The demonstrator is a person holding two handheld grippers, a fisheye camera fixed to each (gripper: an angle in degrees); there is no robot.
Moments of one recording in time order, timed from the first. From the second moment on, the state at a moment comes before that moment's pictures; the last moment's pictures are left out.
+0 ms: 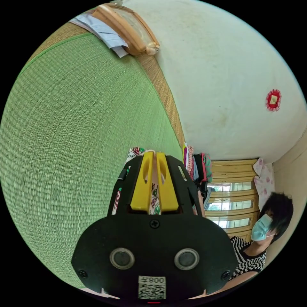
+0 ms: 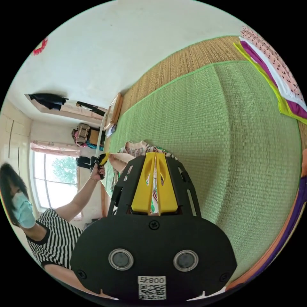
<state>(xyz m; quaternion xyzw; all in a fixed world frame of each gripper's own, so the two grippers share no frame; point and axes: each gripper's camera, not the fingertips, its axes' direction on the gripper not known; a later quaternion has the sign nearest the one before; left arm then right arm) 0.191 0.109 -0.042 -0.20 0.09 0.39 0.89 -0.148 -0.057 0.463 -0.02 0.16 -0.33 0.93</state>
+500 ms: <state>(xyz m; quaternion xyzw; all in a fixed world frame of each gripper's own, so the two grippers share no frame) 0.151 0.174 0.038 -0.23 -0.03 0.56 0.80 -0.142 0.015 0.607 -0.02 0.38 -0.44 0.82</state>
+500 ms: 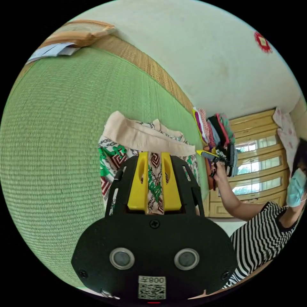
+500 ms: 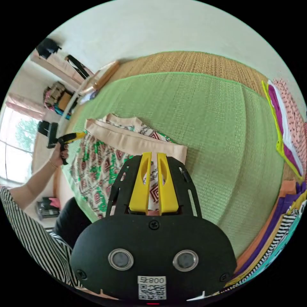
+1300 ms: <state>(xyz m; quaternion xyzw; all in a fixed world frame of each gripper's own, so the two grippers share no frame) 0.066 0.162 0.159 -0.16 -0.11 0.61 0.77 -0.130 -0.029 0.612 -0.01 0.39 -0.39 0.83</state>
